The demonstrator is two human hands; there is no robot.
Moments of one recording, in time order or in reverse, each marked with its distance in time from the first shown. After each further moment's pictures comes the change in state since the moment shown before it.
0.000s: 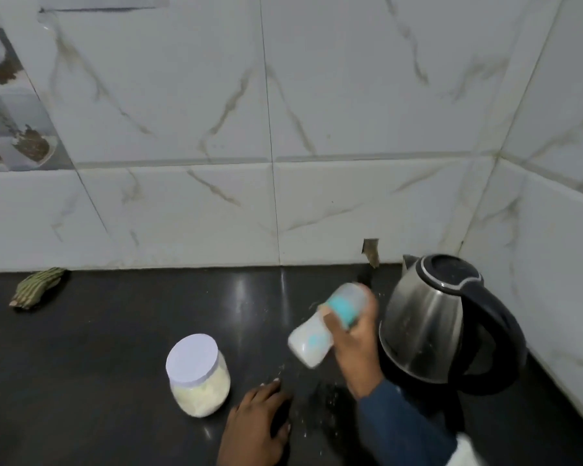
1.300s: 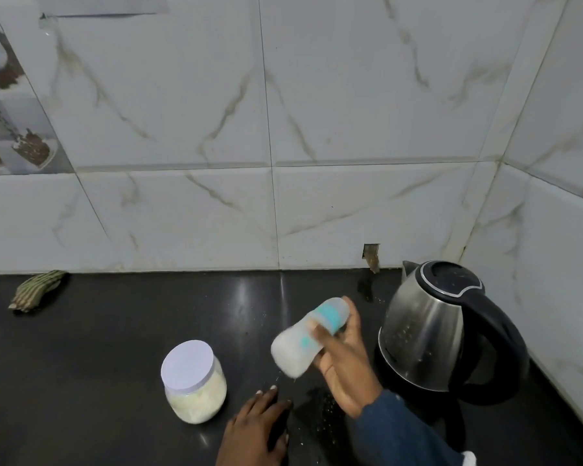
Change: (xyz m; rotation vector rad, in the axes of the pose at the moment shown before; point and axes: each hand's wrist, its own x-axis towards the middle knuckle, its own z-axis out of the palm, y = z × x) left_hand -0.002 0.006 0.002 0.024 0.000 -0.051; right_hand 0.000 -0.023 0.005 0.800 -0.018 0.368
